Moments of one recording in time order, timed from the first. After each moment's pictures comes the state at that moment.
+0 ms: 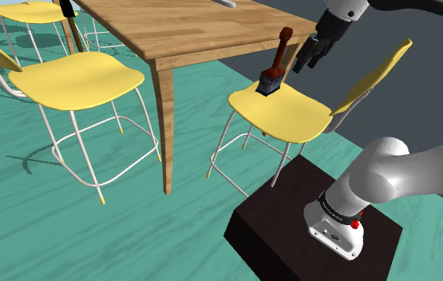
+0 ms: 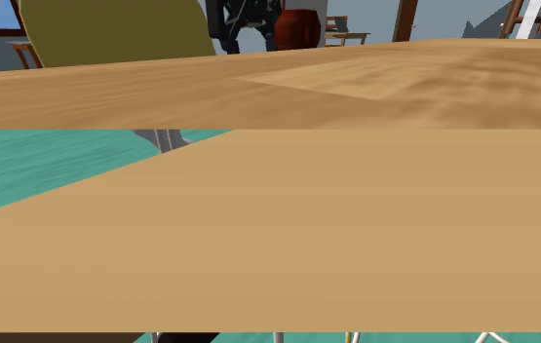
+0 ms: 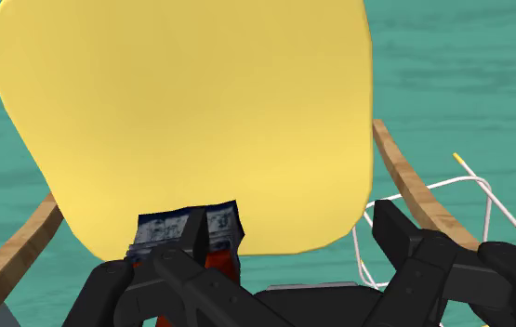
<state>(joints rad) 0.02 -0.83 -0.07 -2.34 -0.04 1.70 0.00</state>
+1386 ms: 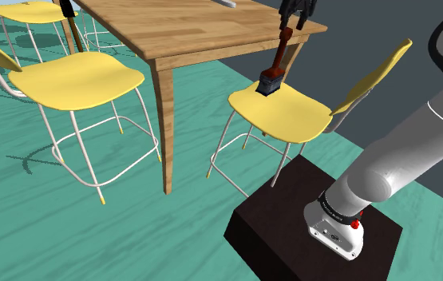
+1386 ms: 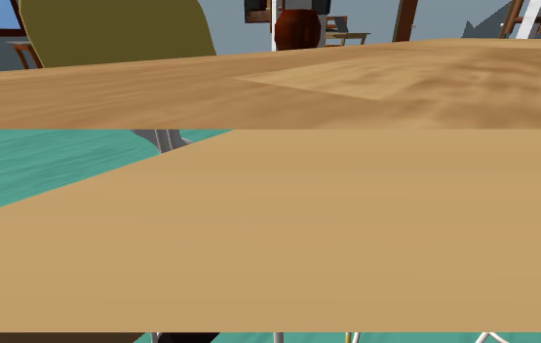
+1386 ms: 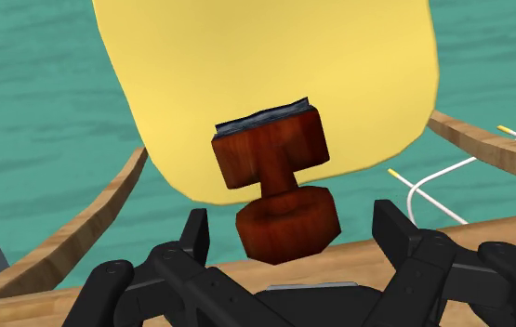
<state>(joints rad) -0.02 -0.12 -0.22 -1.52 -0.02 1.39 -0.09</state>
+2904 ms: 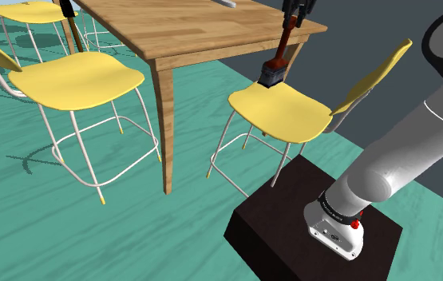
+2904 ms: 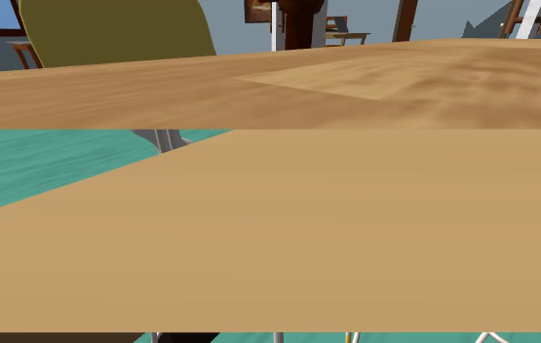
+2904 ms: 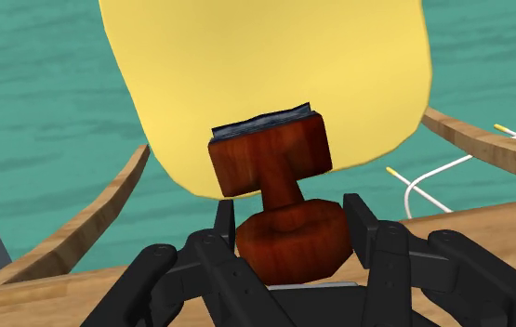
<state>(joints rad) -0.02 -0.09 -0.22 -1.44 -0.02 1.34 -0.09</state>
